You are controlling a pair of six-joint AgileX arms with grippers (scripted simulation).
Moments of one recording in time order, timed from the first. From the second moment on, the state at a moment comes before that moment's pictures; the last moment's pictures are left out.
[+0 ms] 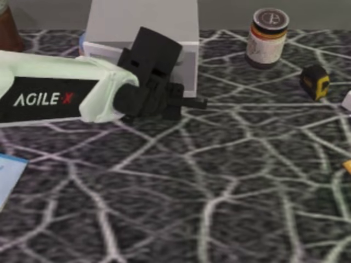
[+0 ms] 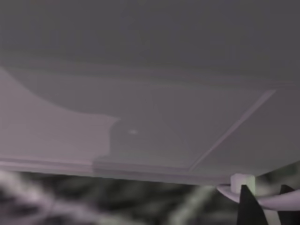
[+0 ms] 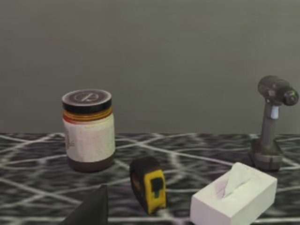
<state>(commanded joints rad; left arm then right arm) -0.60 1.93 1.20 -0.15 -0.20 -0.29 0.00 0.00 0.00 0.00 0.00 0.00</state>
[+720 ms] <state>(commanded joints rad) -0.60 1.92 1.18 -0.14 -0.19 -0.27 0.00 0.00 0.00 0.00 0.00 0.00</state>
